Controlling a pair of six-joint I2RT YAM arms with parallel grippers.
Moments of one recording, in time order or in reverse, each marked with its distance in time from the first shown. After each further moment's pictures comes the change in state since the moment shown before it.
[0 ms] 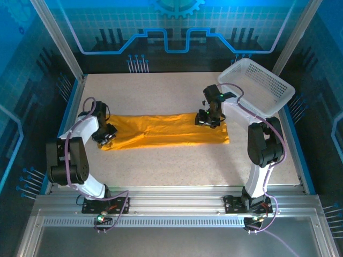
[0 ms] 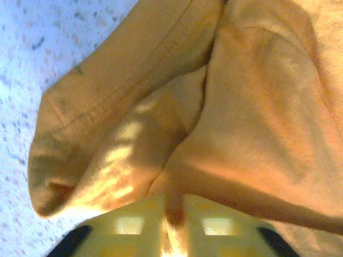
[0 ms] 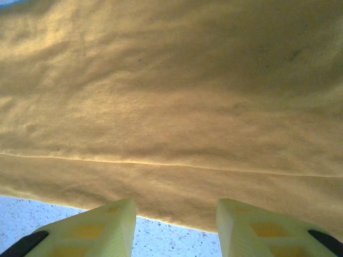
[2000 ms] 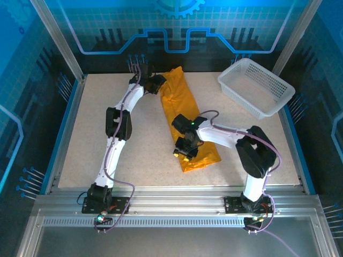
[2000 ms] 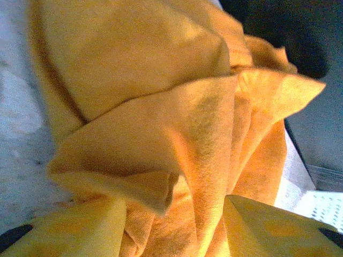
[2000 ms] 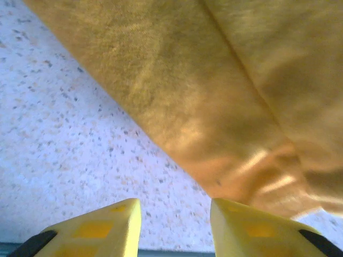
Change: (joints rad) left arm -0.311 1.194 1.617 0.210 0.267 -0.381; right arm 0.420 -0.077 -0.199 0.016 -0.036 0.737
